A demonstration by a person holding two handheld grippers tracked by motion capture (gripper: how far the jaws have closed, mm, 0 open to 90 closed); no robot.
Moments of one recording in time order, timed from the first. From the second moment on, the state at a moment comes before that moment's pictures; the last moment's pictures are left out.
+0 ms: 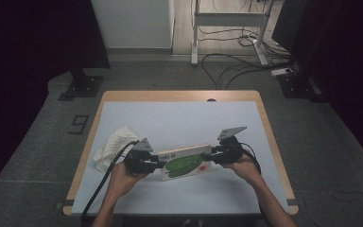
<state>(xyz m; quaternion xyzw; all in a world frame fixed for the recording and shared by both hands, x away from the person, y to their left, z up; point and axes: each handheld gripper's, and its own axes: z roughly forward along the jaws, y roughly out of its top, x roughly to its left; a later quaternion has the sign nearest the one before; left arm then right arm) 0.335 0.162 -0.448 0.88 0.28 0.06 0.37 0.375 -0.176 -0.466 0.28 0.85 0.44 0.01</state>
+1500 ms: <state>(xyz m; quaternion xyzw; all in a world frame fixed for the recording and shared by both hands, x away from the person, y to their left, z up) 0.407 0.164 -0.443 0.87 0.30 0.16 0.35 0.426 -0.148 -0.454 0.28 0.85 0.44 0.11</state>
